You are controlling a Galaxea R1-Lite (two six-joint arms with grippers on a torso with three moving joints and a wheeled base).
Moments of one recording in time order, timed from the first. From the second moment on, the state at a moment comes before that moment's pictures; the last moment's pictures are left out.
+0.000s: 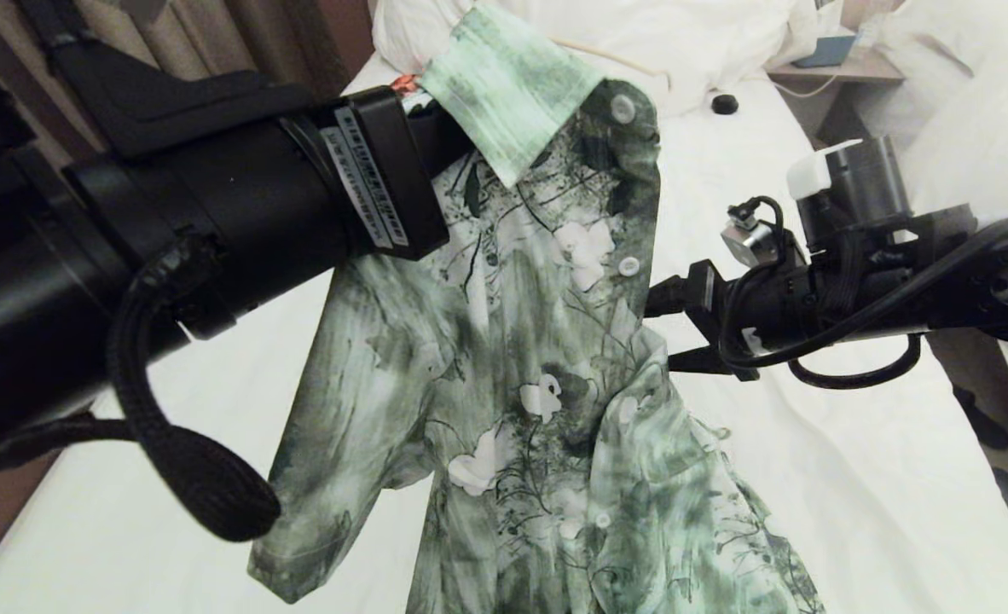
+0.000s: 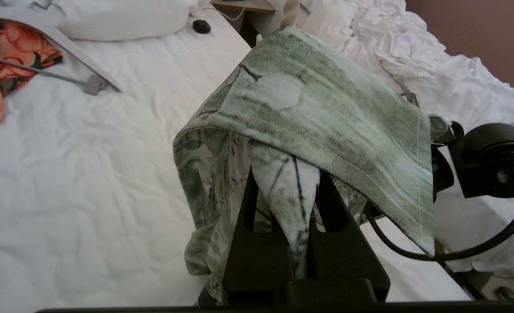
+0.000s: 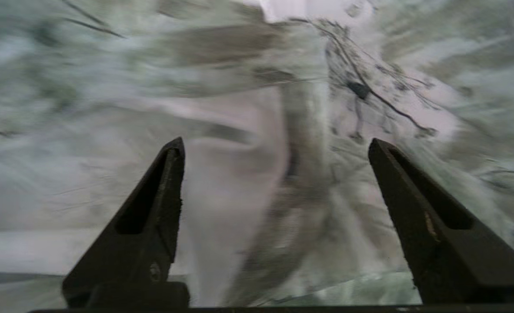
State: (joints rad) left arm -0.95 1.37 -1.04 -0.55 0.22 -0.01; right arm 0.45 1.78 -1.42 0.17 0.44 0.80
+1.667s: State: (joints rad) left arm -0.96 1.36 -1.03 -0.54 0.20 -0.01; right arm 0.33 1.81 -1.43 -0.05 0.33 0.84
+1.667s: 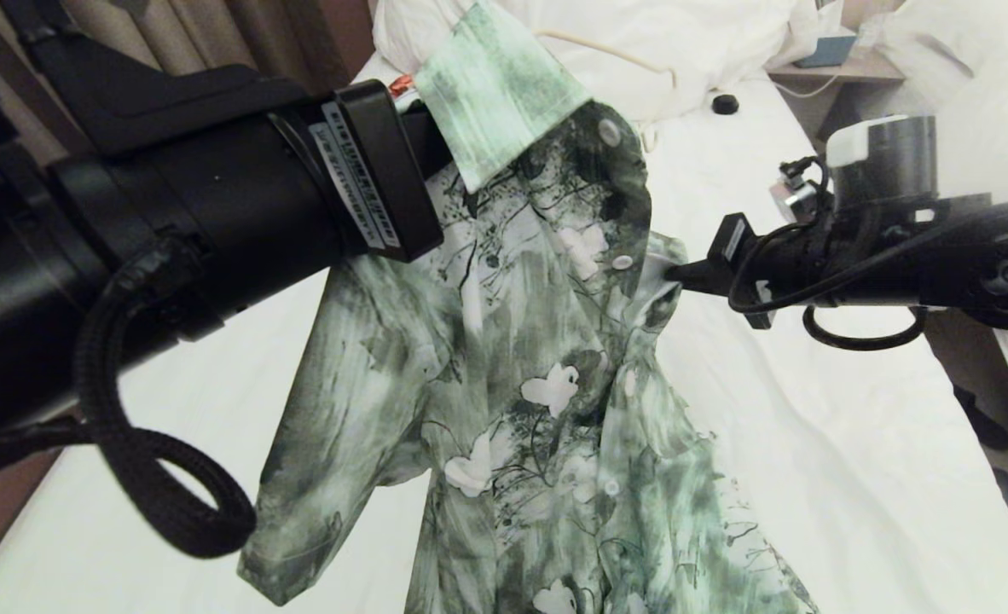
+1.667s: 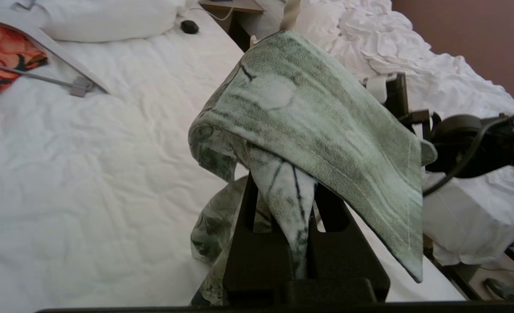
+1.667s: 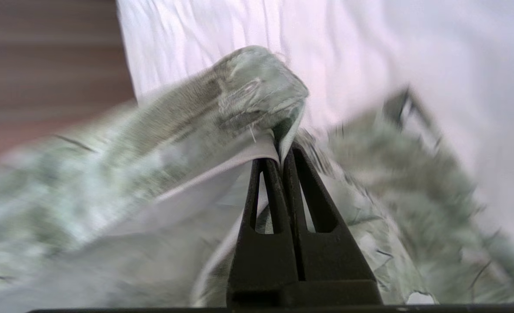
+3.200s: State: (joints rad) left arm -1.13 1.32 -1.08 -0.43 0.19 -0.17; right arm 0.30 1.75 -1.52 -0.17 0.30 0.85
